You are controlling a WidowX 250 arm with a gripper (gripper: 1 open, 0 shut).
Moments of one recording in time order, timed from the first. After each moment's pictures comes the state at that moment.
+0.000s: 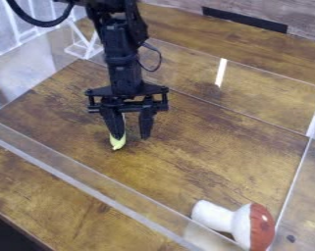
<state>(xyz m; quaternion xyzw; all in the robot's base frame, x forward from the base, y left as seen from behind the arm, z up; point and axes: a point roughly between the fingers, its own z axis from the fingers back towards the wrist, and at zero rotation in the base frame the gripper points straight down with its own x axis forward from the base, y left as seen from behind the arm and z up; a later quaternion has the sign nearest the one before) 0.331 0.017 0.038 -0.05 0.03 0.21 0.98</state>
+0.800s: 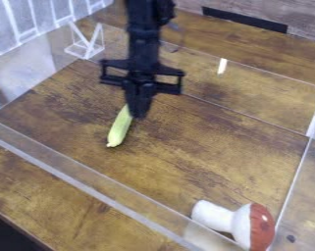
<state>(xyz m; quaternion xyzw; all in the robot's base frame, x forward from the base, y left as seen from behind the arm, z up) 0.342 -0.020 0.080 0.01 0.06 0.14 0.99</state>
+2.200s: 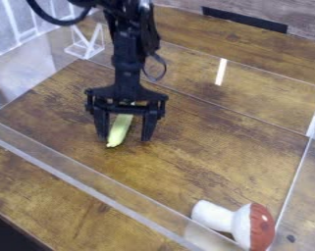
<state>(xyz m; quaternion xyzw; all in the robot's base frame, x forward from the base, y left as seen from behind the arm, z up) 0.343 0.031 0.028 0.03 0.01 0.27 0.96</state>
